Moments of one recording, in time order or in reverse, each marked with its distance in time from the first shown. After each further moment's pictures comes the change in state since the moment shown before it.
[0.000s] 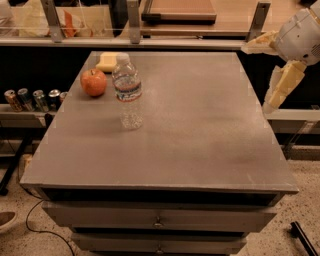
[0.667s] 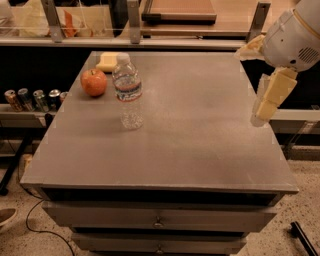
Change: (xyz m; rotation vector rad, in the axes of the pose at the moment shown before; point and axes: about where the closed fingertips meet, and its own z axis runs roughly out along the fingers) arm -0.038 0.044 0.004 -0.001 0.137 0.059
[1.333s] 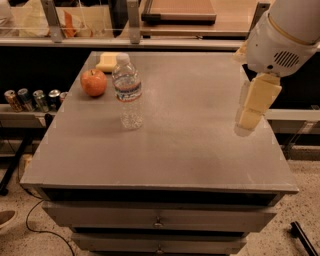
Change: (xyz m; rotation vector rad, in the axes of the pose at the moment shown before) arm -0.023 0.027 0.002 0.045 0.182 0.105
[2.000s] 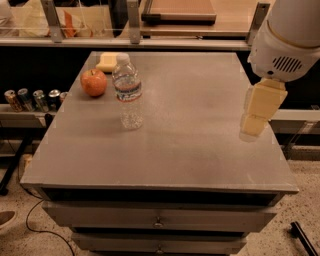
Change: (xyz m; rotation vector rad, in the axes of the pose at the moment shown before) arm 0.021 0.010 -0.013 0.095 0.176 0.116
